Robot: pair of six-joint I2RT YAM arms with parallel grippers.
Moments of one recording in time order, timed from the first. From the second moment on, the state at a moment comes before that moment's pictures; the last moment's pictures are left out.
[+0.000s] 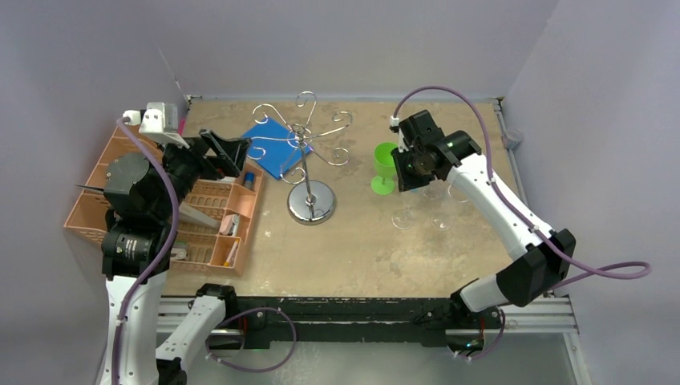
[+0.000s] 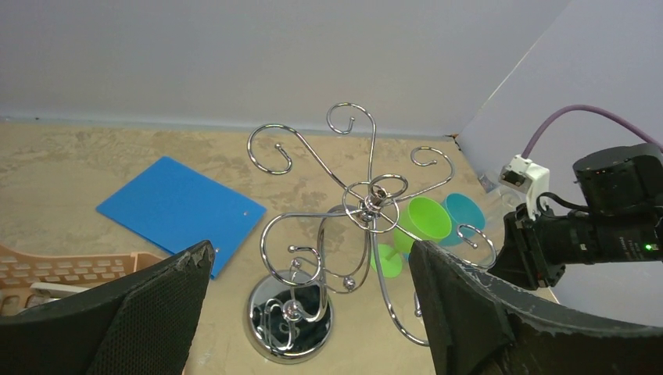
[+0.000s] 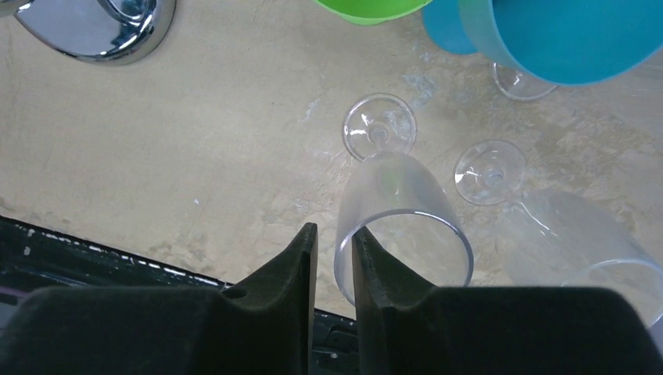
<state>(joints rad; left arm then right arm) -0.10 0.78 1.32 -0.56 0.23 -0.36 0.51 1.45 1.49 -1.11 0.04 0.22</state>
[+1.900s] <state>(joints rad) -0.54 1.40 1.63 -0.28 0.49 -1.01 0.52 0.89 1.38 -0.65 0.12 0.28</state>
